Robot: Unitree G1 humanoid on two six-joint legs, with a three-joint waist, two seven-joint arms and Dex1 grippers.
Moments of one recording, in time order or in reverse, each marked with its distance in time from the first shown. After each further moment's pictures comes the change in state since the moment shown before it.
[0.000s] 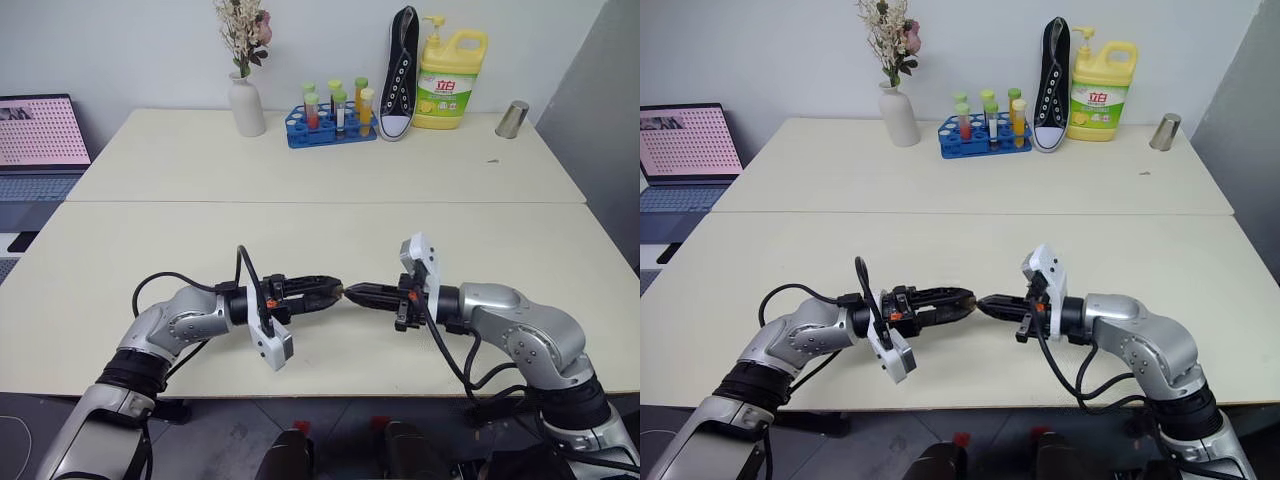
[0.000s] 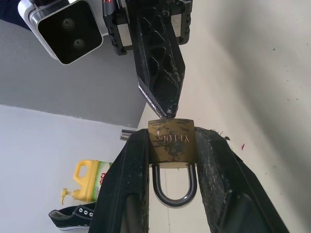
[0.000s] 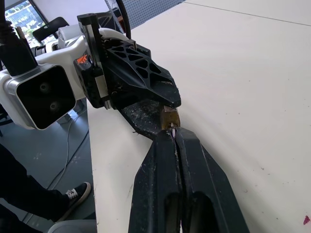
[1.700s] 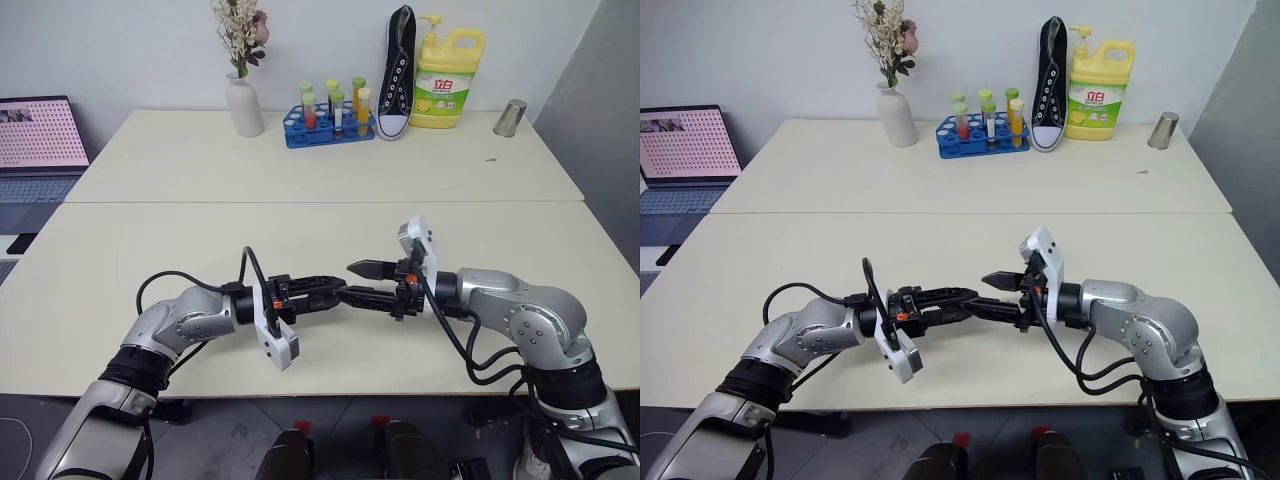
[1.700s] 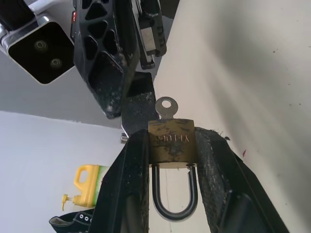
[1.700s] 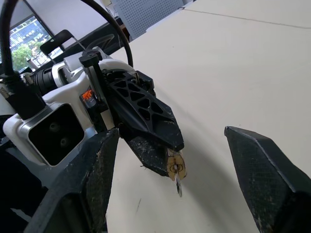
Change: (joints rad) left arm -0.019 0.005 -0.040 -0.005 0.058 0.021 0.064; right arm -0.100 0.023 -0.017 0.041 0.092 0.102 -0.086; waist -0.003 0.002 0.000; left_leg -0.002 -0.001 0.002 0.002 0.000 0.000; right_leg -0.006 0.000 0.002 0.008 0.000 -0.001
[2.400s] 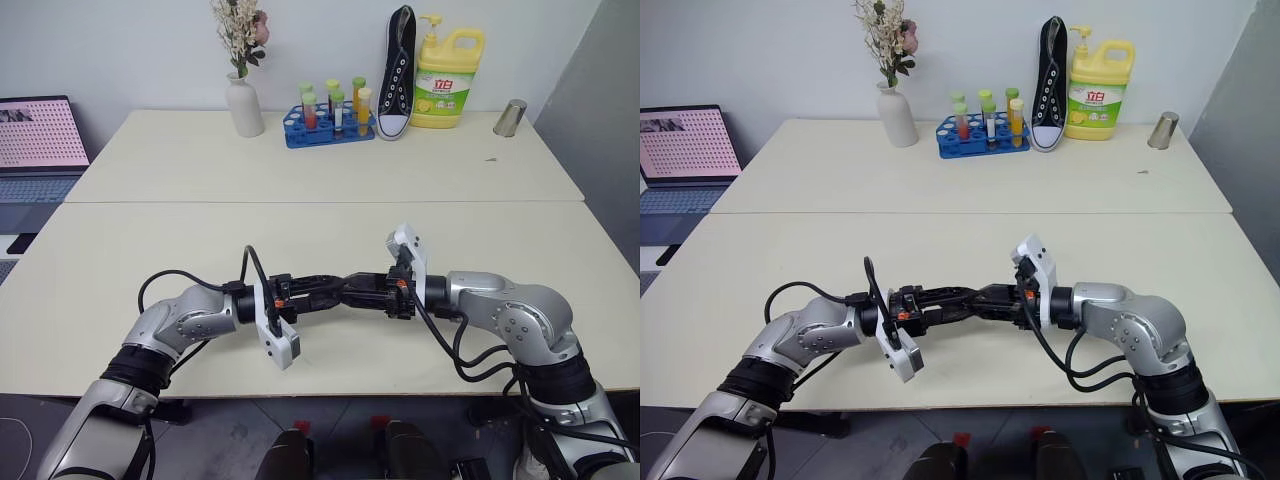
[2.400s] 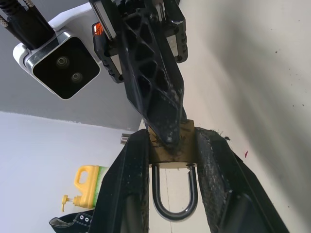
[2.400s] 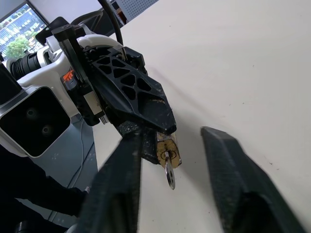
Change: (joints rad) left arm -0.004 -0.008 0.000 0.000 -0.003 0.008 -0.003; right arm -0.013 0.002 0.041 0.041 -0.042 0.028 0.029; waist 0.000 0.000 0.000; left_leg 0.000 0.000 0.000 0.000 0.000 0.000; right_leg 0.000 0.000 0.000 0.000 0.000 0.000
